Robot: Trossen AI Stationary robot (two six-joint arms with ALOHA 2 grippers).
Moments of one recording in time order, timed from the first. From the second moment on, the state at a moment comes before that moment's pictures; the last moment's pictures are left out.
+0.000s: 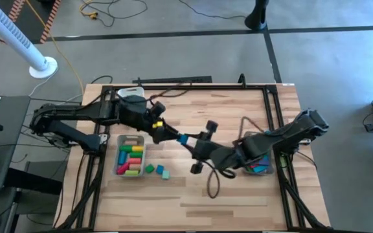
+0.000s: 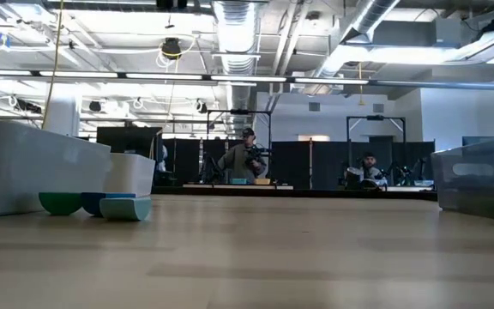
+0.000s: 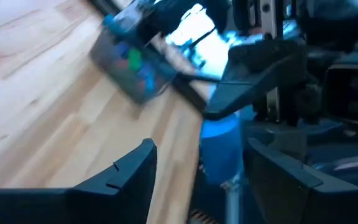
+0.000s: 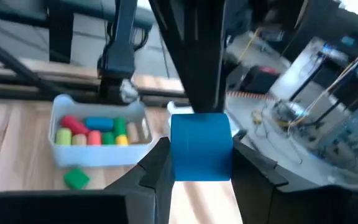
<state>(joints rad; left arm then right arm) -0.01 1.26 1.31 -0.39 0.15 -0.83 0.41 1.65 1.54 -0.31 0.85 -0.04</state>
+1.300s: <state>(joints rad) 0.03 1.33 1.31 -0.16 0.21 -1.01 0.34 1.63 1.54 -0.23 0.86 -0.21</state>
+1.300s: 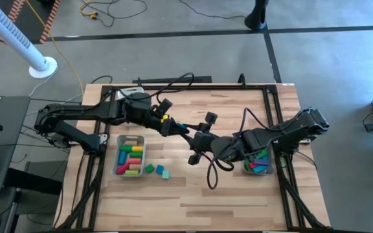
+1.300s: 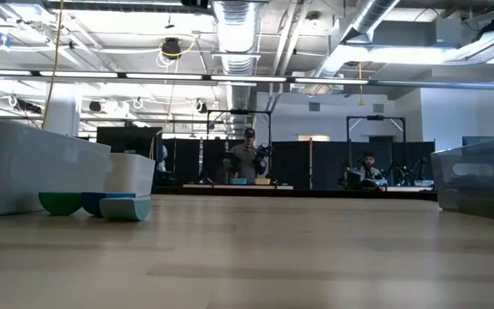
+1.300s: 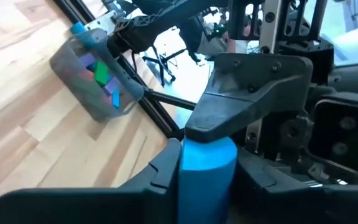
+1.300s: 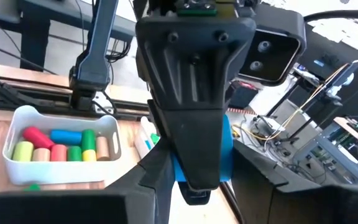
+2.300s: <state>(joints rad) 0.35 1.24 1.31 -0.65 0.17 -0.61 0.35 1.63 1.54 -0.72 0.92 0.30</state>
